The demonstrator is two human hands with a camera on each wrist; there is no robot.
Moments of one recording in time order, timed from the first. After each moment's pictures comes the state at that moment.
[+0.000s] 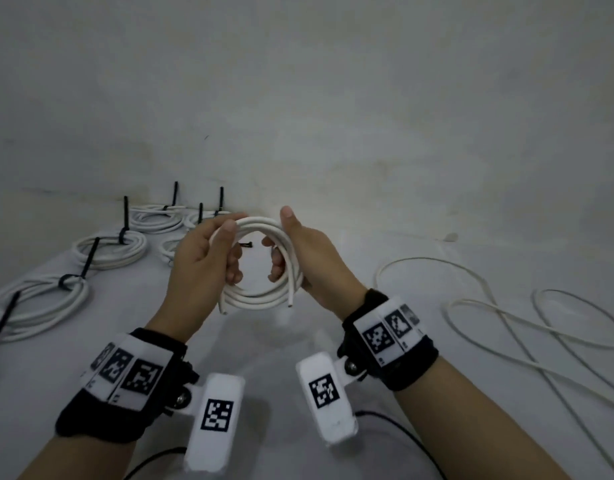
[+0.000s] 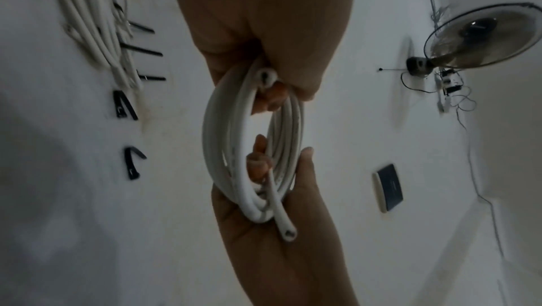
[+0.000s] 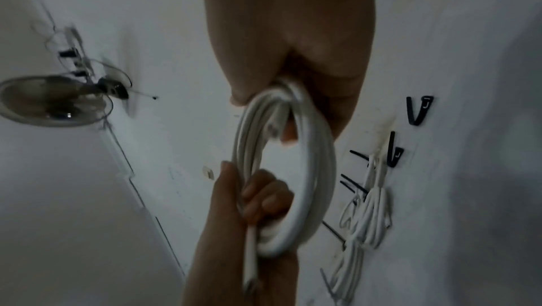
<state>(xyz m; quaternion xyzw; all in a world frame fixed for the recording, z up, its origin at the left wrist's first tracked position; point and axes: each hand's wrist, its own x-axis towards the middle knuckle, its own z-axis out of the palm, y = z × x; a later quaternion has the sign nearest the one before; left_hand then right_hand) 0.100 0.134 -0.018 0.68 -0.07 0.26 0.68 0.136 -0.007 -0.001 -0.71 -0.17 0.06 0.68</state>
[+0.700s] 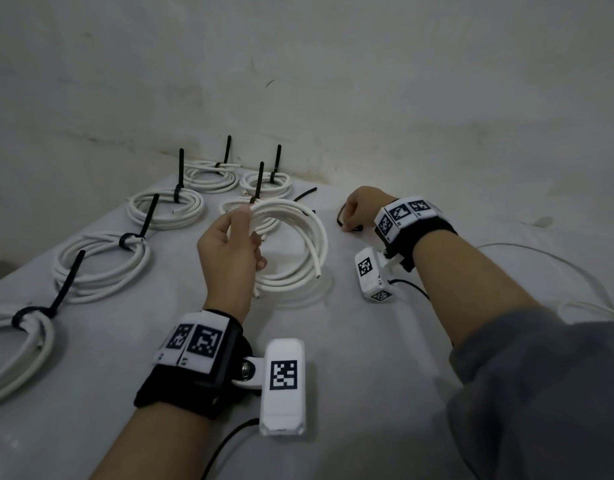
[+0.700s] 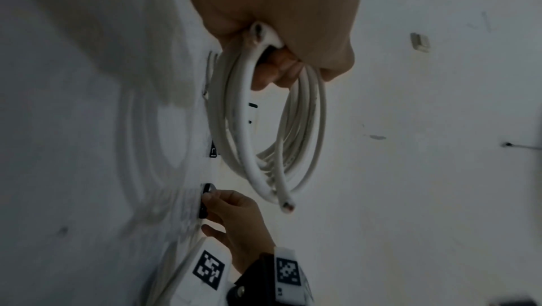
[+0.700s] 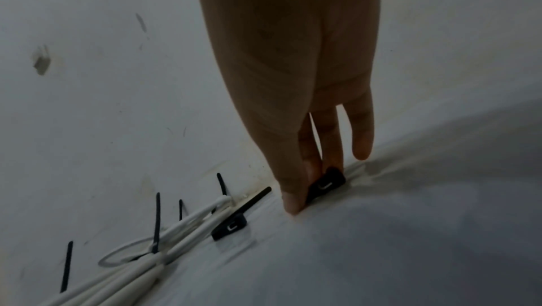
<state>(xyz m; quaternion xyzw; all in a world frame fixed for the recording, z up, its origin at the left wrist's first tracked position) 0.130 0.194 -0.067 0.53 0.11 0.29 0.79 0.308 0.033 -0.036 -0.98 -0.16 0.07 0.12</state>
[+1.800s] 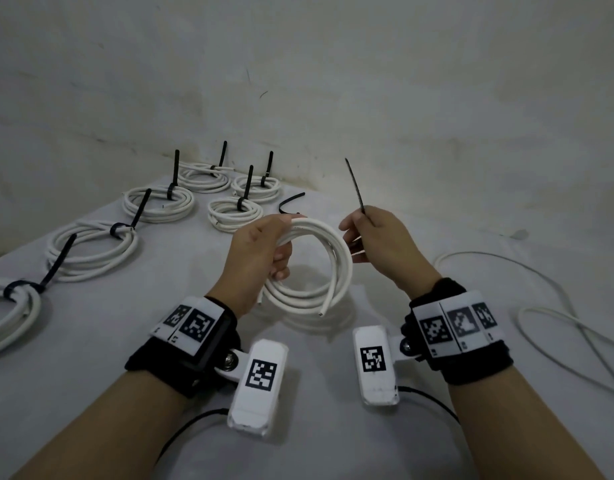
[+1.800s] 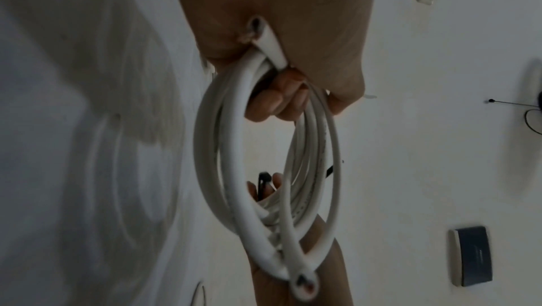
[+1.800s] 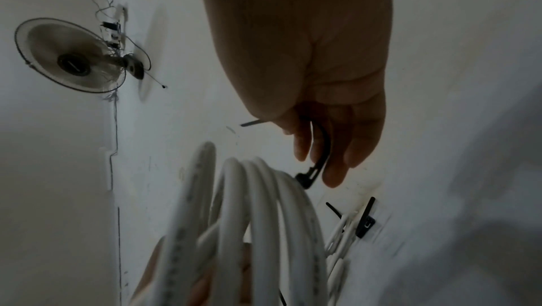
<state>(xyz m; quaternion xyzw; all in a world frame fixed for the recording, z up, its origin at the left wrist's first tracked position) 0.118 0.151 -0.059 0.59 -0.01 0.13 0.80 0.175 -0.011 -0.026 -0.84 -0.13 0.00 0.52</state>
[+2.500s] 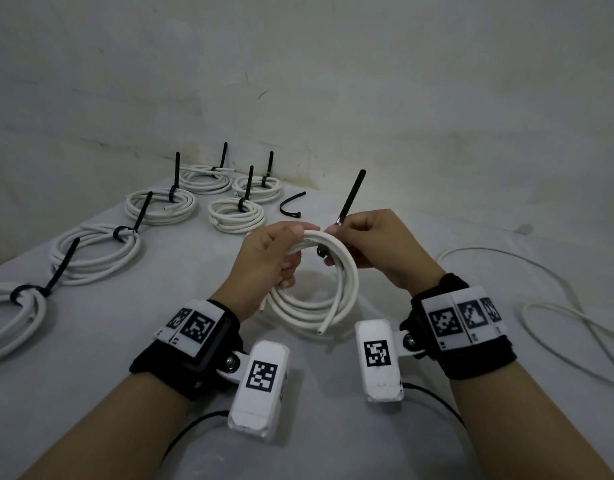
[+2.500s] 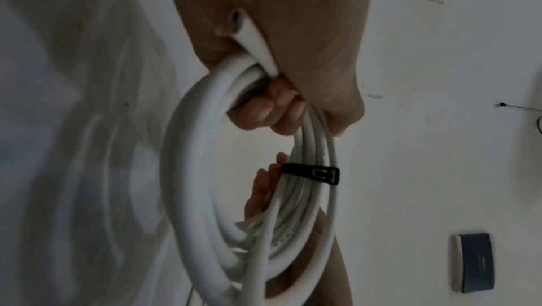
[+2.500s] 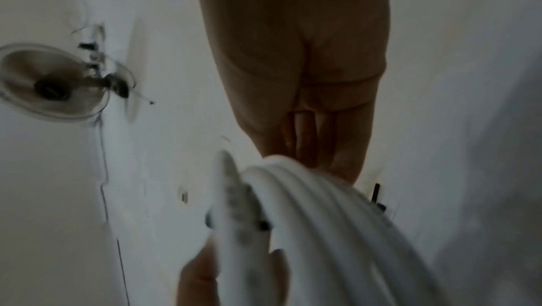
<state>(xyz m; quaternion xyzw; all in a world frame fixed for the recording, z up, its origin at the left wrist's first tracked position) 0.114 0.146 -0.061 0.63 -0.07 0.11 0.76 0.164 -0.014 -0.021 -0.79 -0.19 0.07 0.58</state>
